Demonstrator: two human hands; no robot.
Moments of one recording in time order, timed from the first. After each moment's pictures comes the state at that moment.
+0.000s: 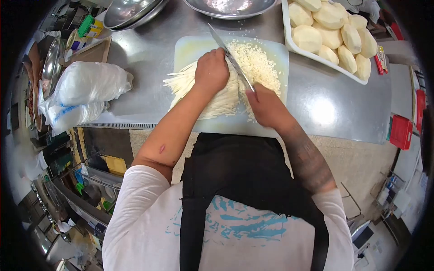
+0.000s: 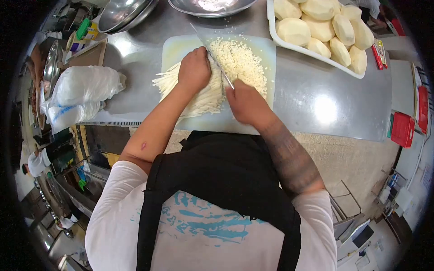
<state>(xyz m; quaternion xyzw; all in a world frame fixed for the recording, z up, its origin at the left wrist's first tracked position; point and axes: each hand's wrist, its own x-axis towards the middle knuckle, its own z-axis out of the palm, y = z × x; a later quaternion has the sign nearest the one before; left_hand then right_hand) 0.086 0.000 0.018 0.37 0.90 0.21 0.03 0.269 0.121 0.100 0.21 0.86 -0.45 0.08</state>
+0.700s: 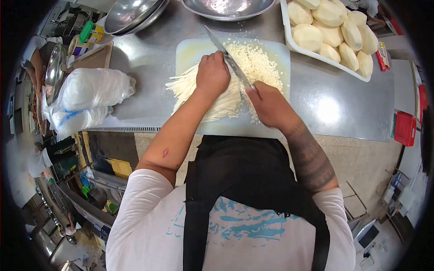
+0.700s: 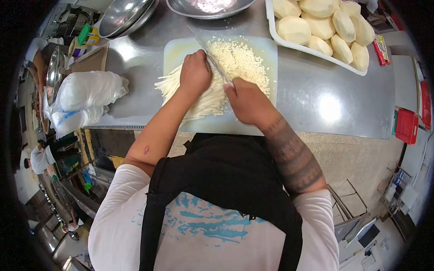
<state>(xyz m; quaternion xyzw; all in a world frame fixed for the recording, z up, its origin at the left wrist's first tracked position) 0.085 -0.001 0.013 0.37 0.90 0.24 -0.01 0.260 0.125 0.106 0.18 0.88 -0.44 0.07</state>
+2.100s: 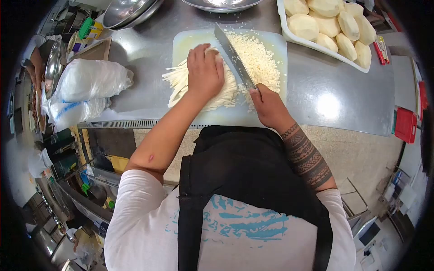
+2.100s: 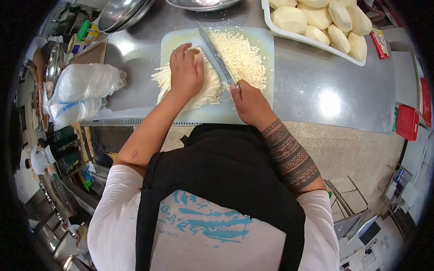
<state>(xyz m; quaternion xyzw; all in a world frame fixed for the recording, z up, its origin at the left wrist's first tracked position) 0.115 -0.035 0.033 0.42 0.85 0.31 -0.11 0.304 0.113 0.071 0.23 0.85 -0.46 0.05</state>
